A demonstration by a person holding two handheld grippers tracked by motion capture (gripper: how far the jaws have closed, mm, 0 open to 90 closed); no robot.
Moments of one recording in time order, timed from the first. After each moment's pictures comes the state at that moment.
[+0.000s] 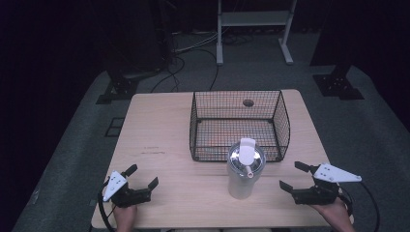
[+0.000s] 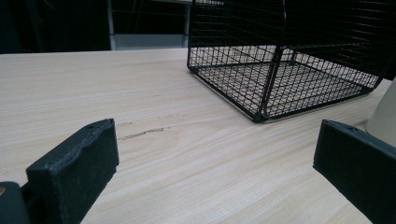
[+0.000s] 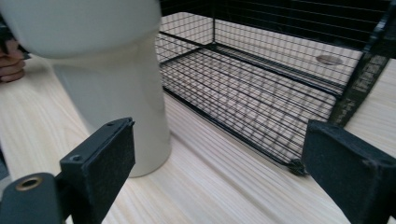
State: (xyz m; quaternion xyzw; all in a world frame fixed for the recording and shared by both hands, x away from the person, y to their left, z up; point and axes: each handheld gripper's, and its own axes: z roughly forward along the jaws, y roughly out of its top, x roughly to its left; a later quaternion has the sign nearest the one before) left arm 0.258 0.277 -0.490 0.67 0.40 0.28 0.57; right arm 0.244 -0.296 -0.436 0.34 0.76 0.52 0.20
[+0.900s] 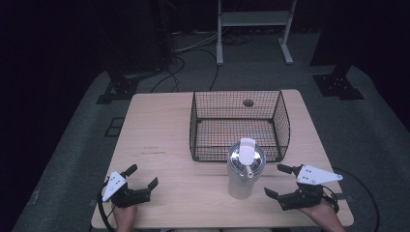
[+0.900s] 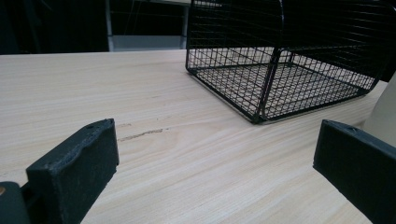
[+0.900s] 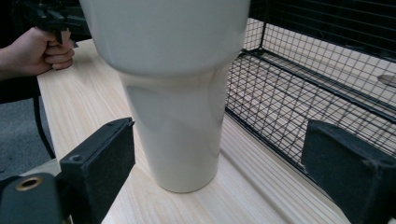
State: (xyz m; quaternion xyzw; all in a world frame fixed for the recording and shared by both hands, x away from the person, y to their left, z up) left arm 0.257 0.278 -0.490 0.66 0.39 0.27 0.57; right arm 0.242 -0.256 -0.428 0.27 0.79 0.53 0.17
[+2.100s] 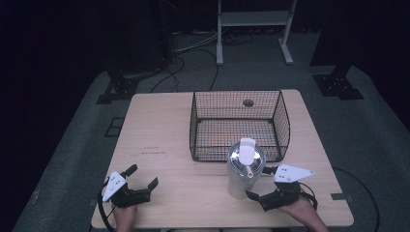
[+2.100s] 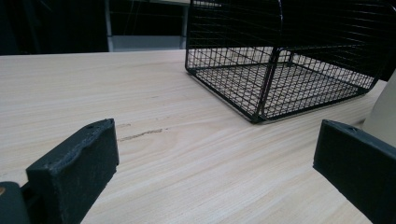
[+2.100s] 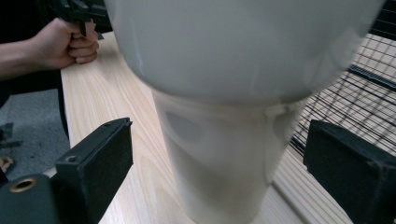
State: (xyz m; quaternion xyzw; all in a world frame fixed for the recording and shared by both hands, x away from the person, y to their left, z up) left arm 0.257 0.278 -0.490 0.67 0.39 0.27 0.57; right arm 0.257 -0.210 -0.441 0.24 0.81 0.53 0.12
